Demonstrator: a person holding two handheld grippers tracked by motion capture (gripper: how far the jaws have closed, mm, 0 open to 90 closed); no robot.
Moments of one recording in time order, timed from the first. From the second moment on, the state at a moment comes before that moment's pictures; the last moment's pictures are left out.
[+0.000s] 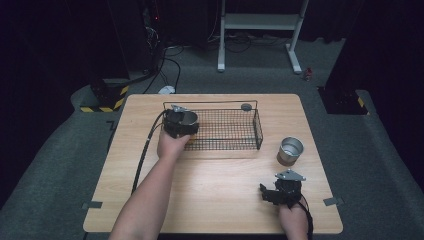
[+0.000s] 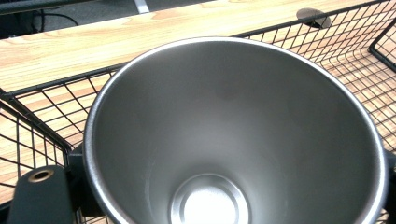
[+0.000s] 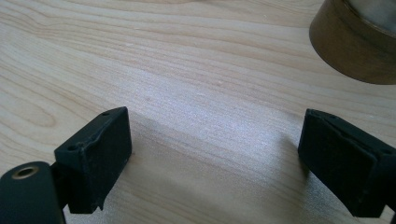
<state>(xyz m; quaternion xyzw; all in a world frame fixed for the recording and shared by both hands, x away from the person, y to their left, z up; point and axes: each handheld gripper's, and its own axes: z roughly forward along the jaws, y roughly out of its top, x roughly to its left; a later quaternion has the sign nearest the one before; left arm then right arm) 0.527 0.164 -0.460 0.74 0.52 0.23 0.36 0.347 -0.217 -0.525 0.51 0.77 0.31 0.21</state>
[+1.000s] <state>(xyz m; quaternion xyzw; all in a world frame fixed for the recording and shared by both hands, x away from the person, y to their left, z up) 0.508 0.169 -0.458 0.75 0.51 0.22 0.35 0.347 -0.217 -0.525 0.51 0.77 0.31 0.21</state>
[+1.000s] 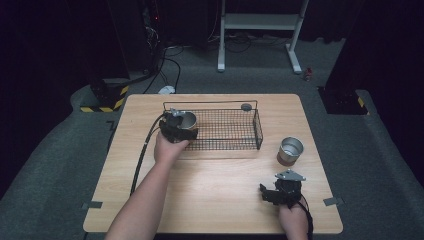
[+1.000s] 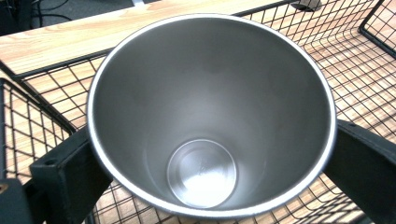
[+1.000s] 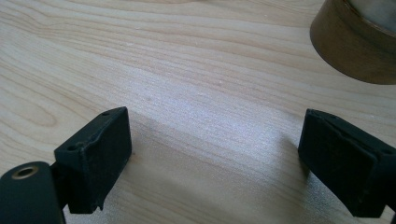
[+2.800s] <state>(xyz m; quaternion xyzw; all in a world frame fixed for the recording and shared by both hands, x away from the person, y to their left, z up) 0.456 0.188 -0.442 0.75 0.49 0.20 0.39 0.347 -0.217 -0.525 0.51 0.77 0.31 0.21</state>
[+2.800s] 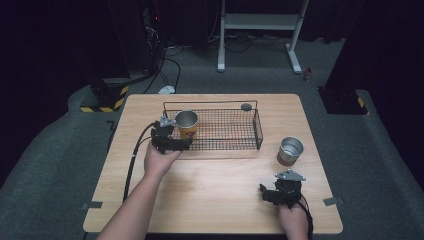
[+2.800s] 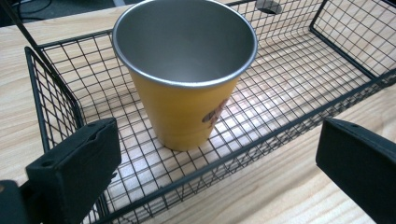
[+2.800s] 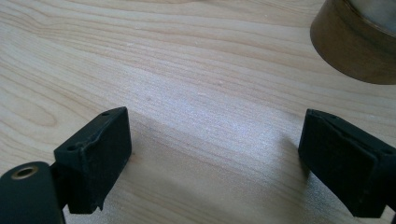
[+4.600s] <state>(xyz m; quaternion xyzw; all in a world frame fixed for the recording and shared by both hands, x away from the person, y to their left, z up) 0.346 0.247 -0.518 0.80 0.47 0.18 0.33 0.347 -0.217 -0.525 0.51 0.77 0.31 0.21</state>
